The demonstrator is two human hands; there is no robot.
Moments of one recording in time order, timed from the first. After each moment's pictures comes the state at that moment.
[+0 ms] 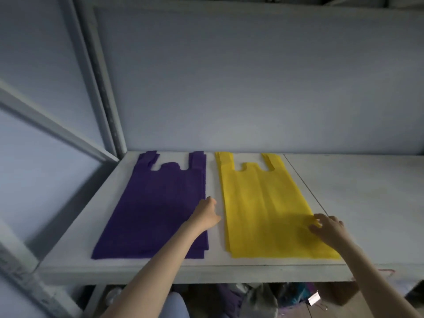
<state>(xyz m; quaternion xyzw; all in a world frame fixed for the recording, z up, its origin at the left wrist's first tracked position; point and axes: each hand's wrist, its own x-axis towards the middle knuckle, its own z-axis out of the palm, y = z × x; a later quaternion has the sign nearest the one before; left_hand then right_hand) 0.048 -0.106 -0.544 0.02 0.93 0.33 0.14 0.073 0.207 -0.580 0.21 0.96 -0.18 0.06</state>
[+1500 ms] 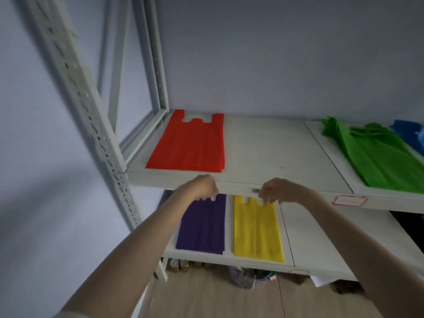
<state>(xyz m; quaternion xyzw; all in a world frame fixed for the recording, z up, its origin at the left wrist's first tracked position) 0.240 -0.174 0.041 -0.03 0.95 0.23 0.23 0.224 0.037 0.047 -0.10 0.94 -0.22 0.25</state>
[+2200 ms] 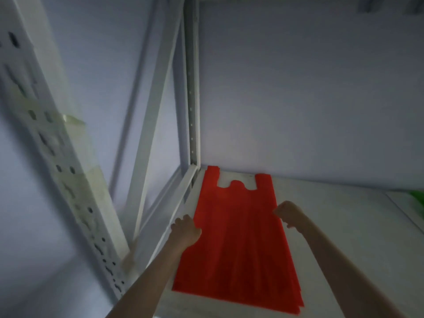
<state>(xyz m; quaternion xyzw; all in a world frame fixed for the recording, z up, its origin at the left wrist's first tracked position) 0.021 -0.364 0.016 -0.21 0.95 0.21 0.13 -0.077 -0.122 0.025 0.09 0.93 -0.33 0.13</state>
